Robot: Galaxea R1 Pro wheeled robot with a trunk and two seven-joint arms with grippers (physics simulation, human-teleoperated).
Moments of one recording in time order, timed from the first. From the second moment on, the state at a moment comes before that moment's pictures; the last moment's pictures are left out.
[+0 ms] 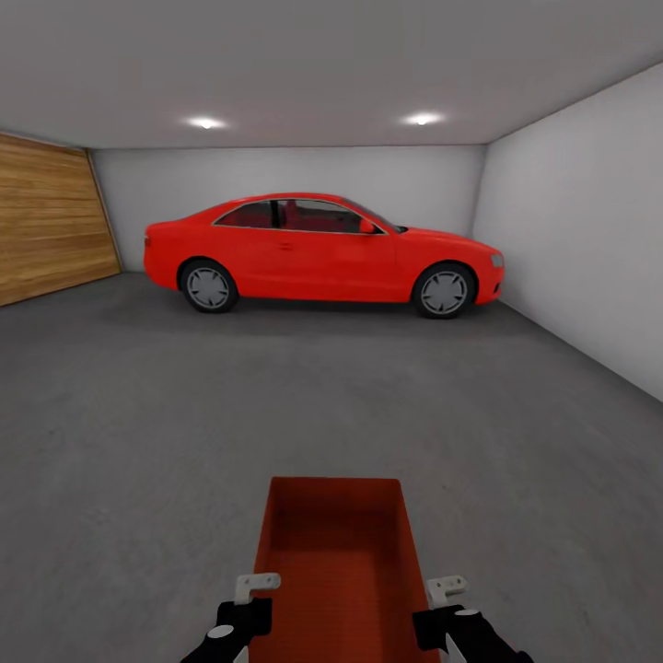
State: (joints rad) left arm -0.48 -0.13 -0.01 -0.23 0.03 -0.08 0.13; right arm -0.43 0.03 0.08 -0.42 0.04 0.29 0.03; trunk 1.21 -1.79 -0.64
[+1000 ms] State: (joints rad) left arm -0.48 -0.13 -0.01 -0.23 0.03 -0.08 0.13; right arm -0.43 0.03 0.08 -0.43 0.04 0.29 0.03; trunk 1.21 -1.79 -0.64
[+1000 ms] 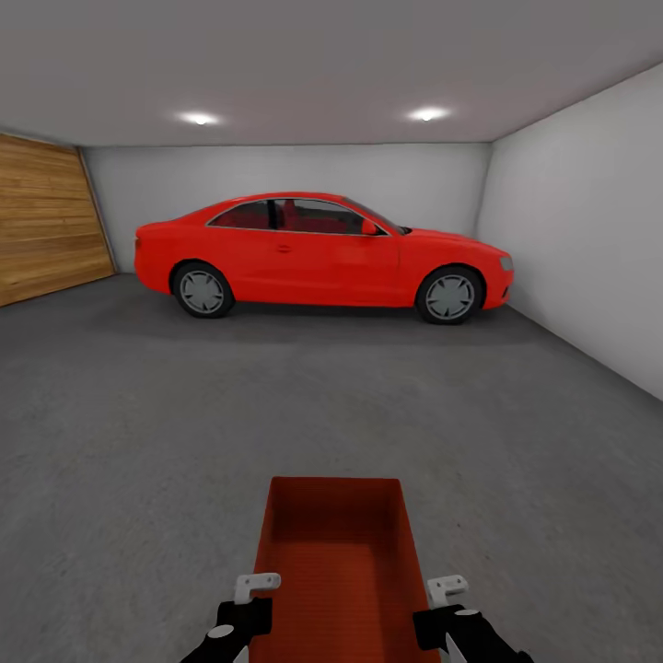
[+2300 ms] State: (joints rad) left arm -0.48 -0.13 -0.01 -0.23 0.03 -0.08 0.13; right arm -0.43 0.03 0.08 -0.43 0.04 0.29 0.03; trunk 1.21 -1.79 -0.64
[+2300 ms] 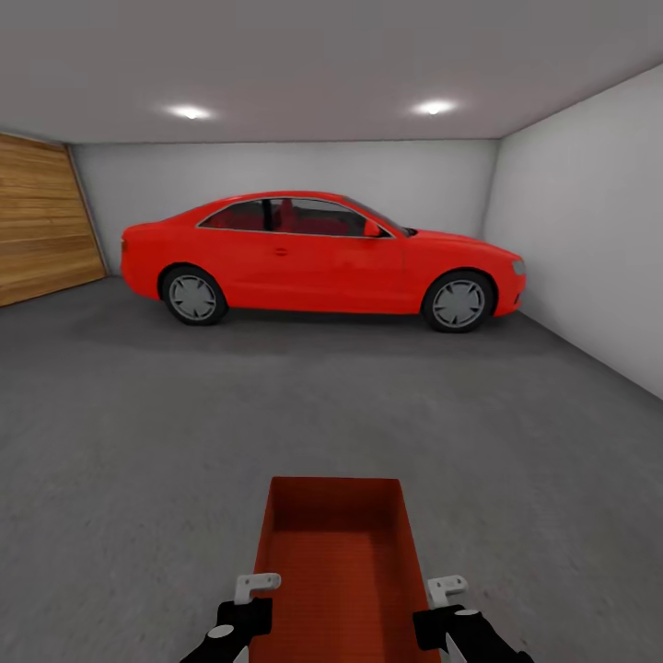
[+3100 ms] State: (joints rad) left arm -0.48 -0.14 -0.01 -0.23 0.03 -0.08 0.13; right arm -0.43 0.02 0.08 -0.43 0.04 0.29 0.03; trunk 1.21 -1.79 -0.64
